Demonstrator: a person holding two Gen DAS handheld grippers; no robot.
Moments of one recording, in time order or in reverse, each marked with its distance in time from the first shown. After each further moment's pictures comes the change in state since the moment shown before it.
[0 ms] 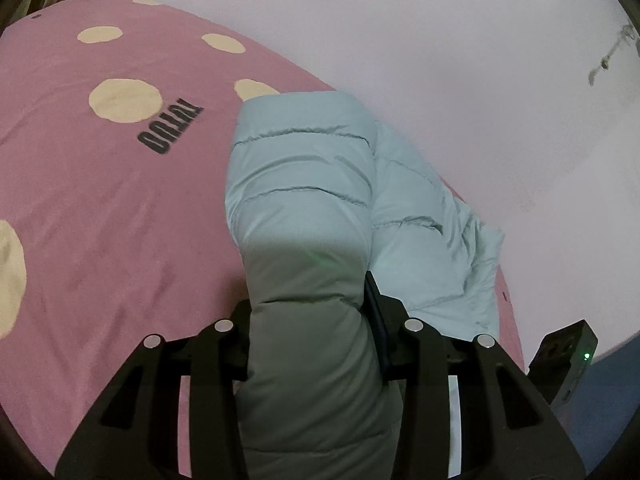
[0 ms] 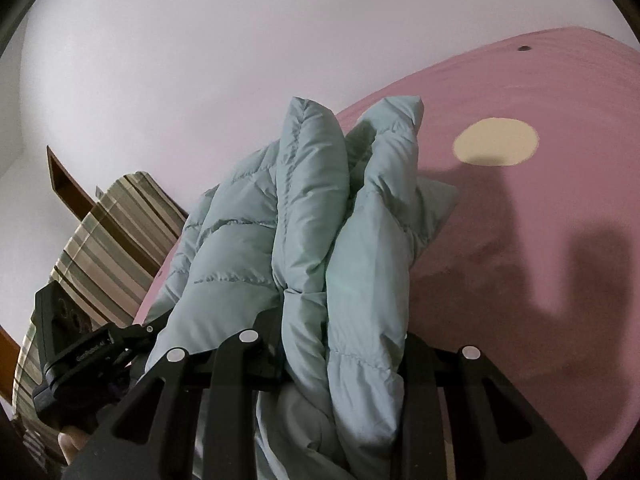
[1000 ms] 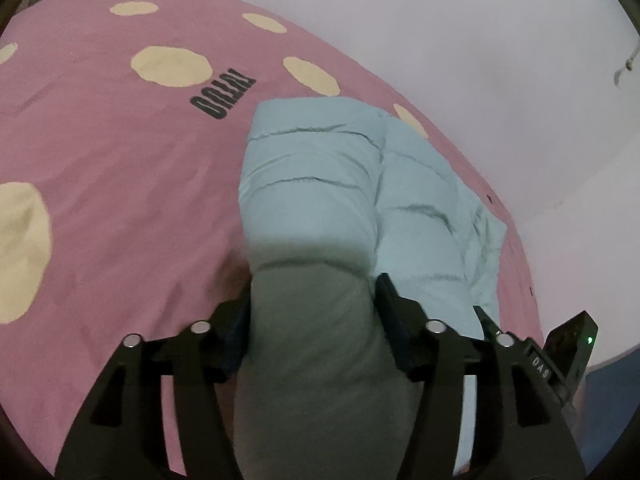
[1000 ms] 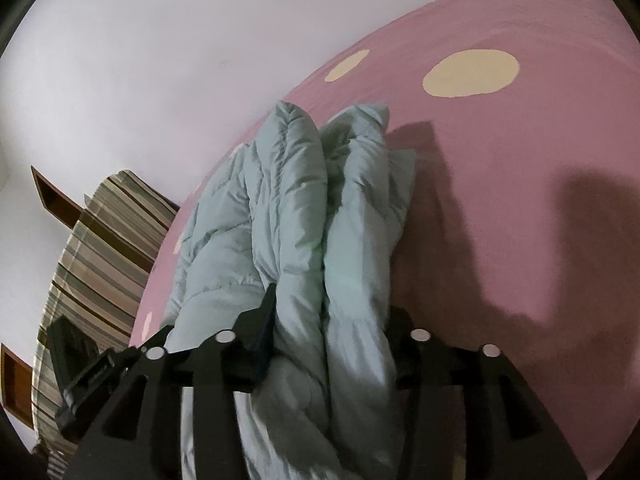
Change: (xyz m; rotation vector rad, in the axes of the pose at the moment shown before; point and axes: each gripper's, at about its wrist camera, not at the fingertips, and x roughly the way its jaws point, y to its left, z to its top) left arm 0.007 0.043 -0.015 -0.019 0.032 0.078; right arm 0.018 -0.037 -0.023 0.128 0.102 -0.008
